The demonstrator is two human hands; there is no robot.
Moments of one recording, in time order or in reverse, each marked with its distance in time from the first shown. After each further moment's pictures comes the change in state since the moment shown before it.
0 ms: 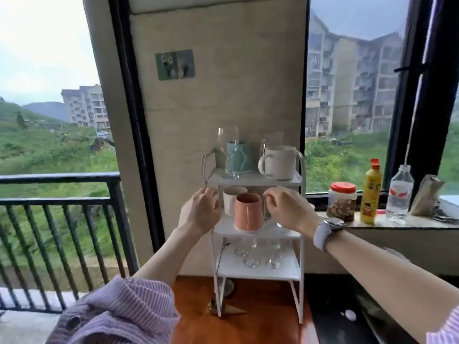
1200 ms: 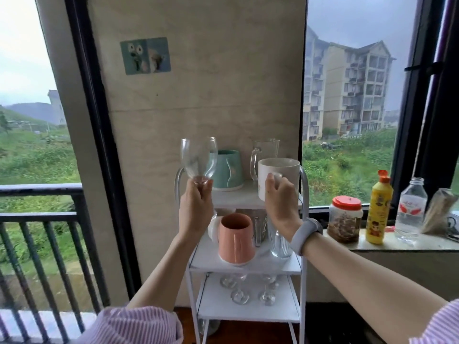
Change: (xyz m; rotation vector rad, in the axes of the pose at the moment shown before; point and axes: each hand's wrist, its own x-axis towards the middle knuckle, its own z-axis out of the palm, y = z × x) left_hand 0.102 0.011 0.065 -0.632 0.307 -0.133; right_hand 0.110 0.045 0.036 0.518 0.545 0.243
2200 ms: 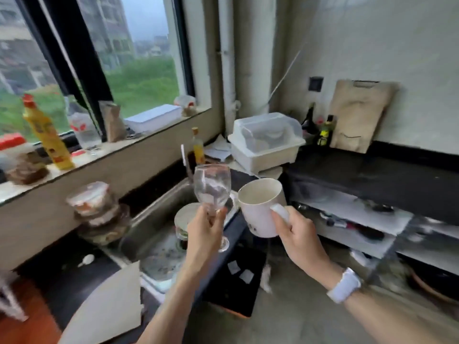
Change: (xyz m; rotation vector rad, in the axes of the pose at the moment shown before) left_hand -0.544 0.277 0.224 -0.456 -1.122 0.017; right_hand -0.393 0.069 -0.591 -0.596 0.407 0.360
